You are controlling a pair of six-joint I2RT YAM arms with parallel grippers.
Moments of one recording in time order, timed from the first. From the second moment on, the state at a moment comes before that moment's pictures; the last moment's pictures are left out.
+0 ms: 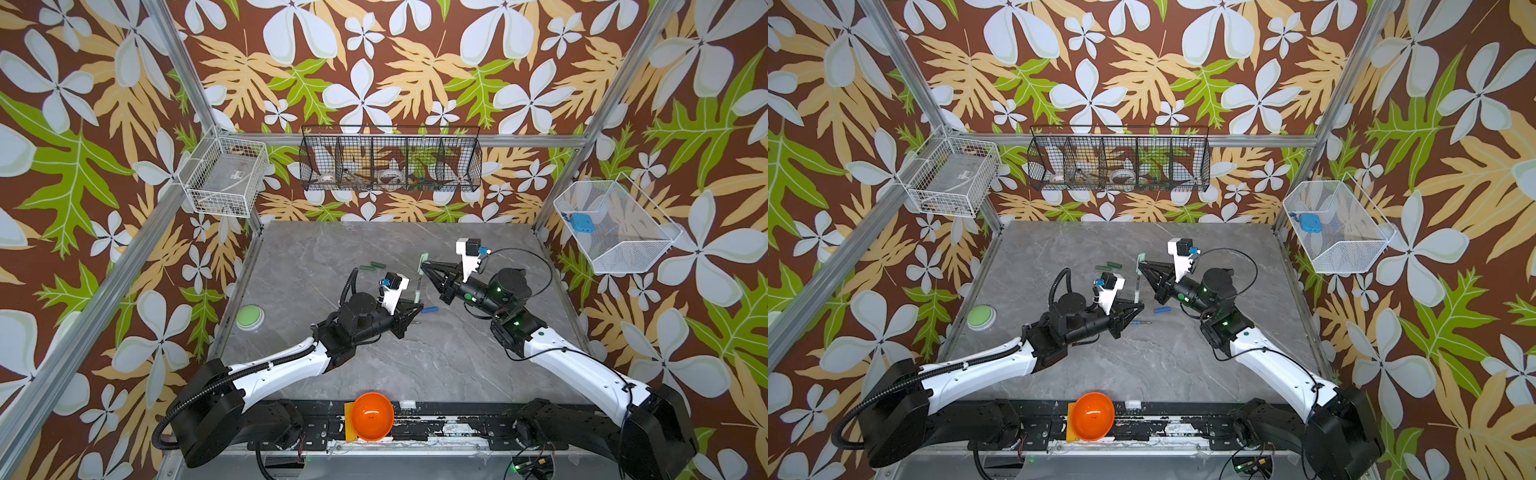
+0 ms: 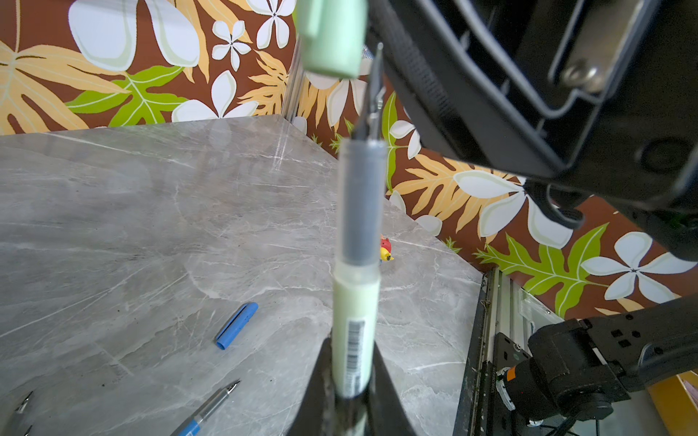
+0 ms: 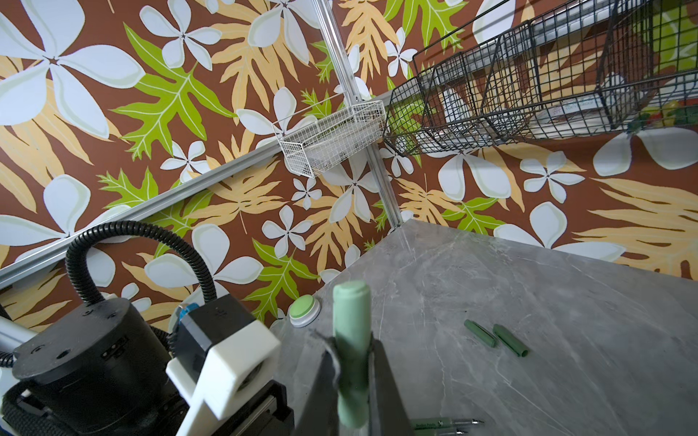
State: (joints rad) left arm -0.83 1.26 0.68 0.40 0.21 -0.36; right arm 0.52 1.16 0.75 0.50 -0.45 0.43
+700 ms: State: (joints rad) left arm -0.83 1.28 0.68 0.41 0.21 -0.36; right arm 0.52 1.14 0.73 0.50 -0.48 0.43
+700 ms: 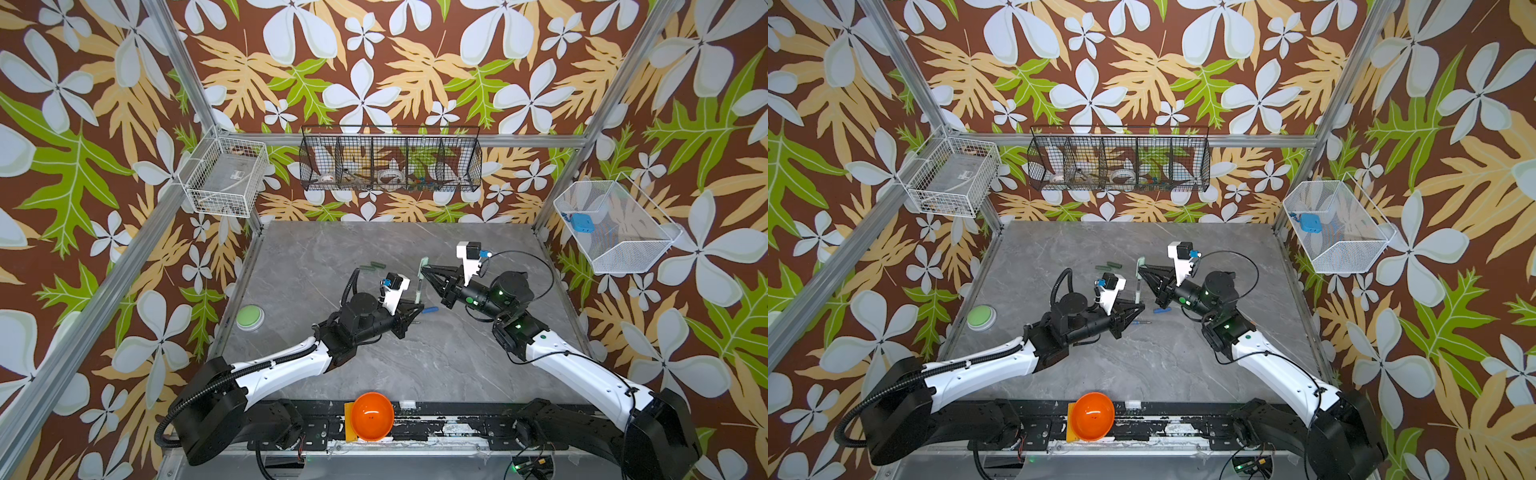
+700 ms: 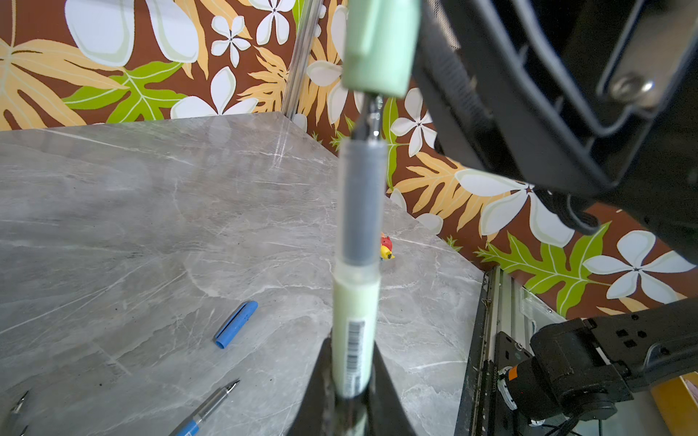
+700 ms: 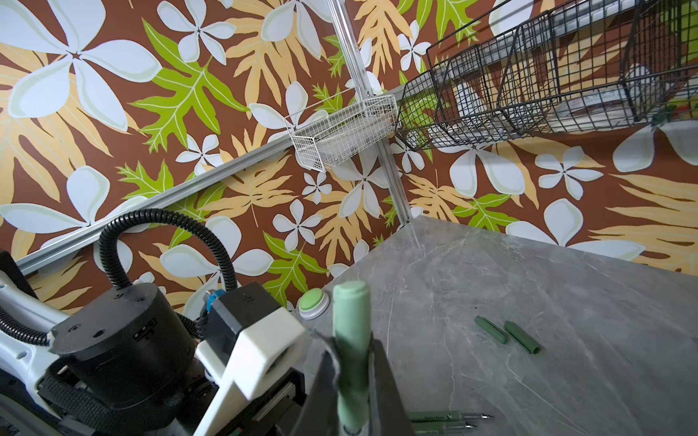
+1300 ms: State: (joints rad) left arm -0.83 1.30 0.71 0.41 0.21 -0.35; right arm 0.52 1.12 0.70 0.54 -0.49 0.44
